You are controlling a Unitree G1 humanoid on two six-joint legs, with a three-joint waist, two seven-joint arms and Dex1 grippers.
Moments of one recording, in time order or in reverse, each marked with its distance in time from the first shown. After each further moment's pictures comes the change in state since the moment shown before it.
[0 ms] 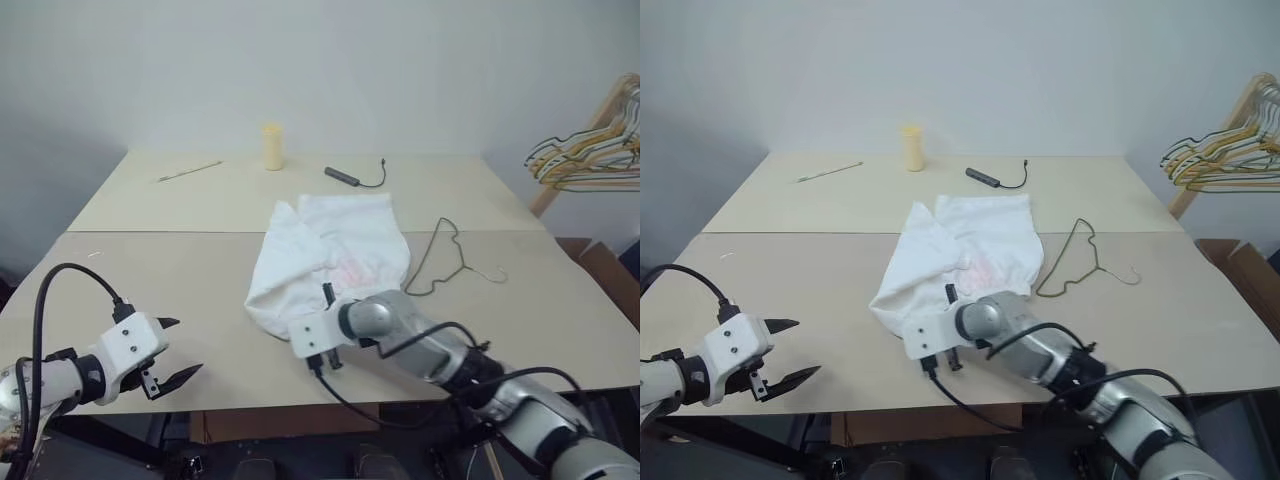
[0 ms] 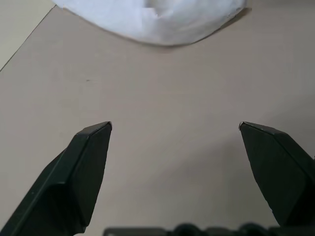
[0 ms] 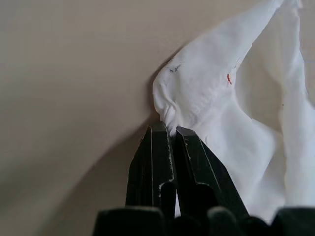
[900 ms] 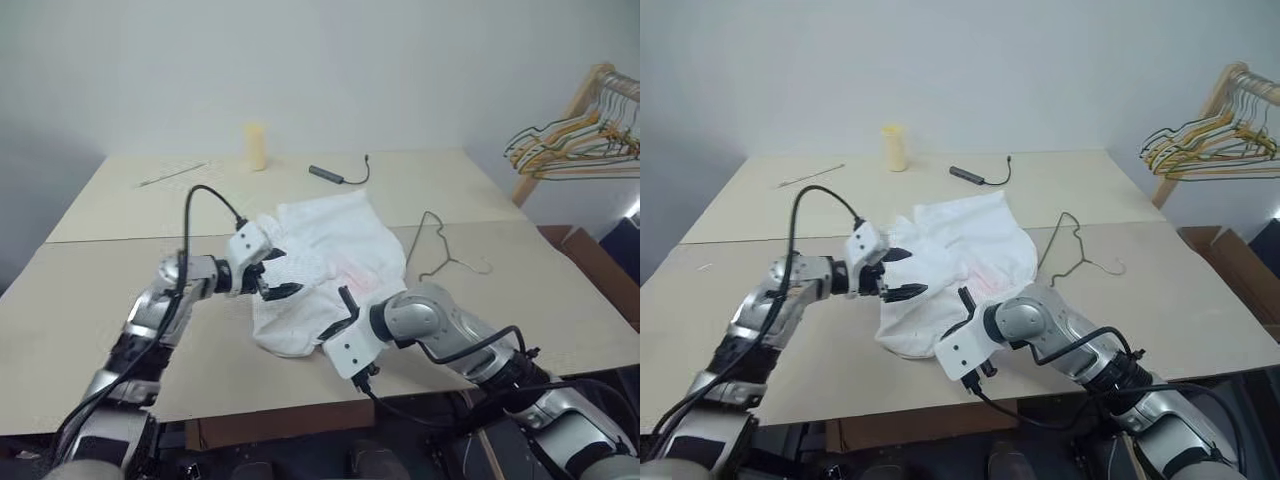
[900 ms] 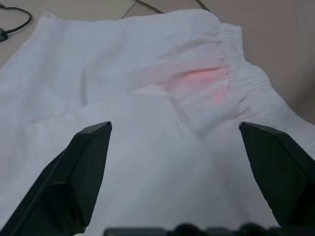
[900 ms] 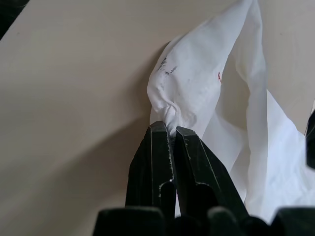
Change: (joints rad) left arm -1.003 -0.370 -0.632 0.724 0.058 0.028 0.000; right arm 0.070 -0.026 -0.136 0.001 -0.023 -0.261 0.125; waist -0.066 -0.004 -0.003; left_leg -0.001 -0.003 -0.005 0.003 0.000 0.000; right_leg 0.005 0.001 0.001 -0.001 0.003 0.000
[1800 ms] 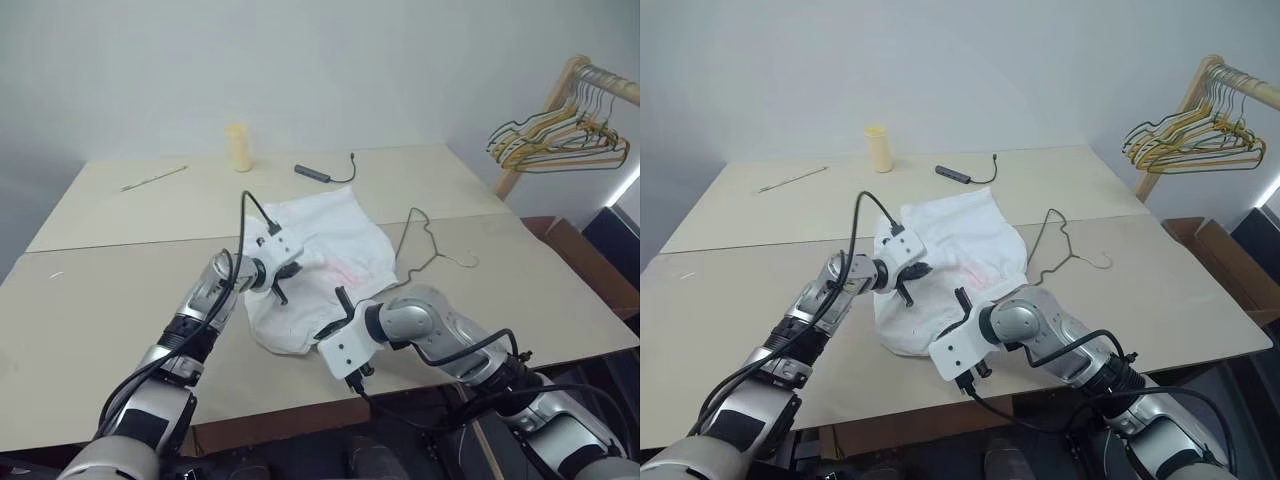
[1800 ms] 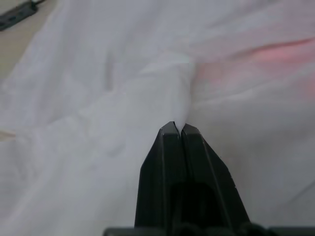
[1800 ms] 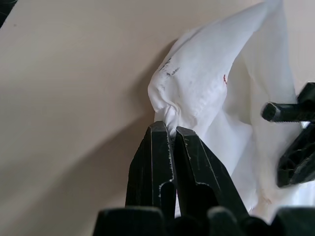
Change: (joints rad) left arm -0.055 -0.135 0.025 0.113 0.189 0.032 0.292; right arm 0.012 0.037 -0.006 -0.004 -0.033 0.021 -0.003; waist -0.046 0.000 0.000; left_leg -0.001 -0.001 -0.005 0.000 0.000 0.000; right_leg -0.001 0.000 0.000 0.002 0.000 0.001
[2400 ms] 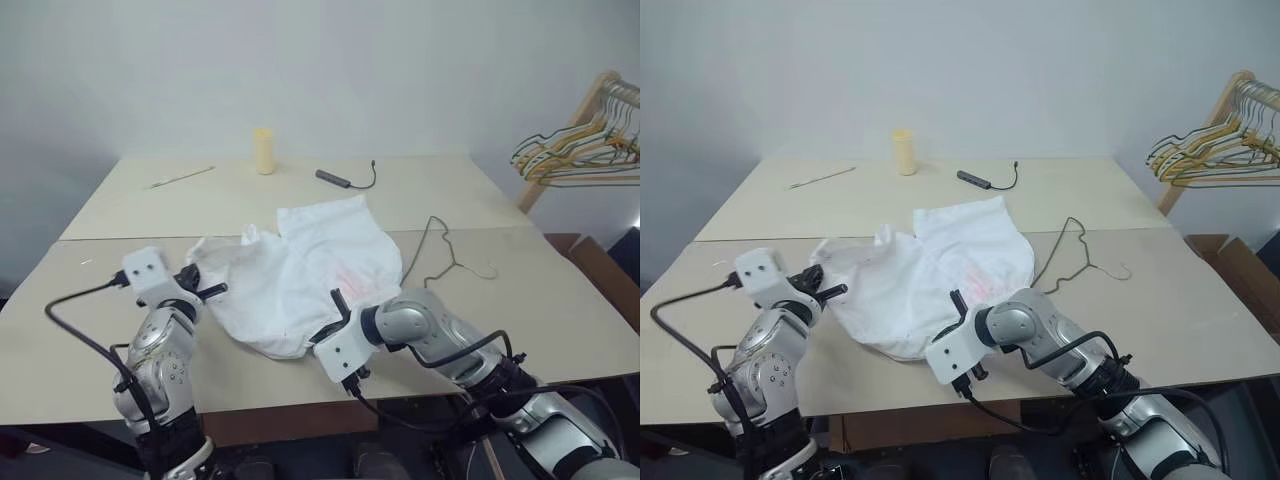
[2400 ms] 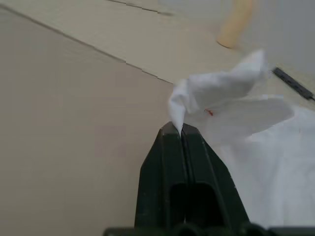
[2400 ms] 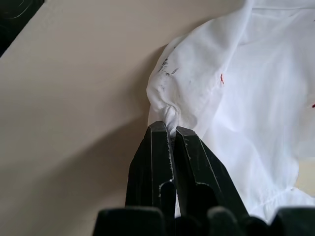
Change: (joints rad) left arm 0.387 -0.466 0.786 -0.783 -0.304 0.452 0.770; right arm 0.003 0.034 0.000 0.023 -0.010 -0.043 0.005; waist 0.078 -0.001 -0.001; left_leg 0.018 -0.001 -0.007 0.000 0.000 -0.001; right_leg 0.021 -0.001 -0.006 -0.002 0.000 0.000
